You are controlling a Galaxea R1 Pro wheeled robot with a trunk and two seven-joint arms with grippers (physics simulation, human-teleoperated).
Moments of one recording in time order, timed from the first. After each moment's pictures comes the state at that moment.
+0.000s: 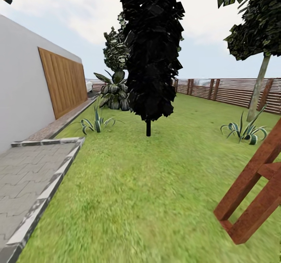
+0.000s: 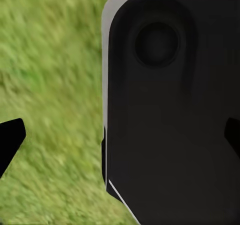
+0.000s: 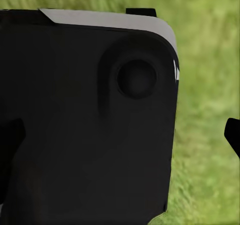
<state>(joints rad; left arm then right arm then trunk) 0.01 0.05 0.00 0.00 0.02 0.00 0.00 -0.09 0.00 0.00 0.07 0.00 0.01 0.01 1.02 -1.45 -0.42</state>
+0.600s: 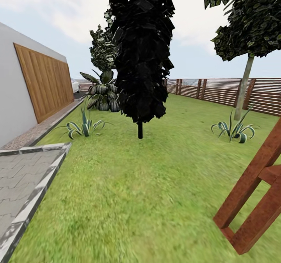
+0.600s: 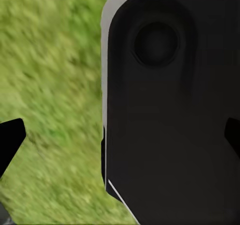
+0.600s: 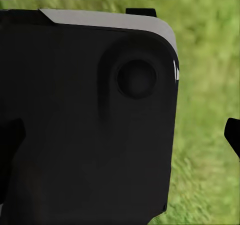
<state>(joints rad) 0.01 0.05 0.00 0.00 0.02 0.00 0.00 -0.09 0.00 0.00 0.07 0.00 0.01 0.01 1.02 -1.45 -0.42</state>
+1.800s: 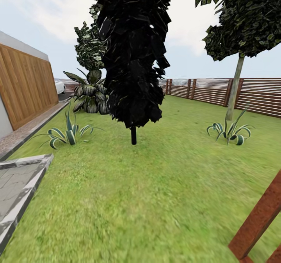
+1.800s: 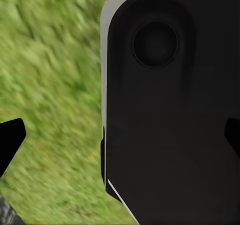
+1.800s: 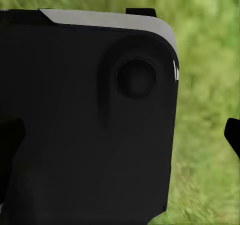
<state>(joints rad) 0.01 0.05 0.00 0.00 0.02 0.00 0.00 -0.09 0.00 0.00 0.07 0.00 0.01 0.01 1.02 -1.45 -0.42</state>
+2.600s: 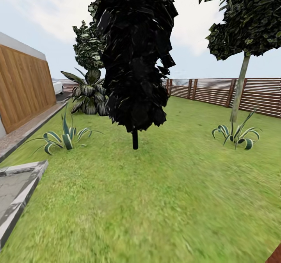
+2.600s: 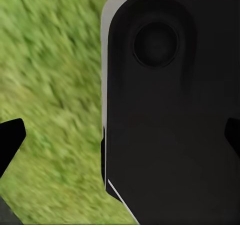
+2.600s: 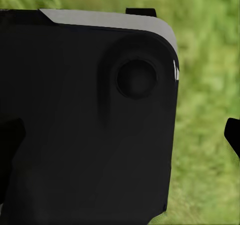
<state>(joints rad) 0.01 0.05 0.00 0.00 0.02 0.00 0.00 -0.09 0.00 0.00 0.07 0.00 0.01 0.01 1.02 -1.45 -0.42</state>
